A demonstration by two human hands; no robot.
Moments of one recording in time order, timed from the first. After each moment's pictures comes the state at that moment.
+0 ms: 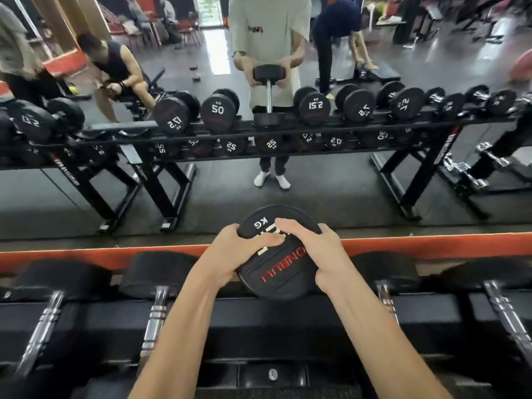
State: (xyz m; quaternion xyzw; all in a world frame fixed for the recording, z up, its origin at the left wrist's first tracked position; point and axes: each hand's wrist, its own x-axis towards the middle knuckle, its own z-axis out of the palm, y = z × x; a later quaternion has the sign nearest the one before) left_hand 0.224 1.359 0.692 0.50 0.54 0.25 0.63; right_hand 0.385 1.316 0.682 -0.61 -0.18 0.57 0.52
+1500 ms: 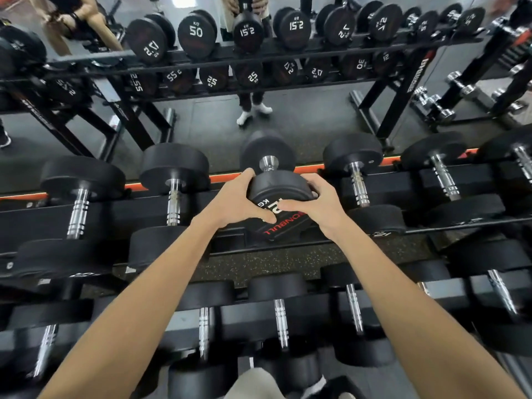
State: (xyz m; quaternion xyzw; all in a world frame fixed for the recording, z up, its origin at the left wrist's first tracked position) left_hand 0.156 1.235 0.615 0.78 0.45 0.12 0.41; right_hand 0.360 1.153 0.579 -0.61 -0.42 0.44 0.51
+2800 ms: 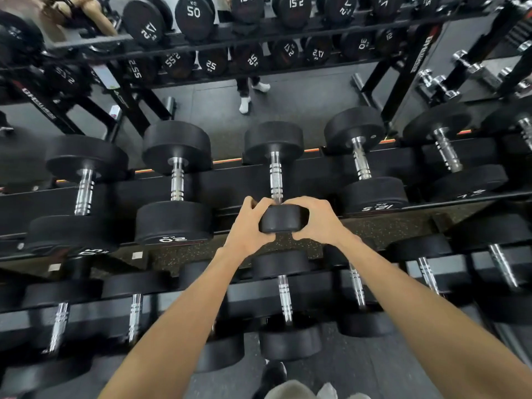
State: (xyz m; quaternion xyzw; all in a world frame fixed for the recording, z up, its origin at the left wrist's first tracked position) left_hand 0.144 1.155 0.510 0.84 0.43 0.16 0.29; right_hand 0.354 1.104 0.506 -0.65 -0.63 0.31 0.29
